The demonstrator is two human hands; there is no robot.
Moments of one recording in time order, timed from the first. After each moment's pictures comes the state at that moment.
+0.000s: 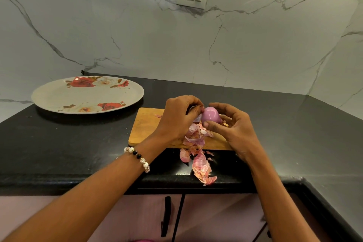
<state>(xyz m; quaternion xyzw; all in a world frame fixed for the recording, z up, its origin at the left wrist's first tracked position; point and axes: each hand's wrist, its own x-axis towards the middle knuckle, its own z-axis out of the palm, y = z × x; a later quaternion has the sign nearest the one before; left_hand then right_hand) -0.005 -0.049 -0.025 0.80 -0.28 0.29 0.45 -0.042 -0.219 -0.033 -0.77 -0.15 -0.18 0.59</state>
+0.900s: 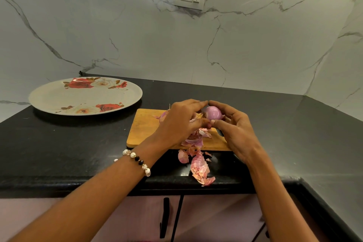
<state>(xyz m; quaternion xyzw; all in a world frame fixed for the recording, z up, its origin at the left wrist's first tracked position) -0.004 -0.050 -0.028 0.80 -0.38 0.29 0.37 -0.034 -0.225 -0.038 -0.70 -0.14 -0.14 0.68</state>
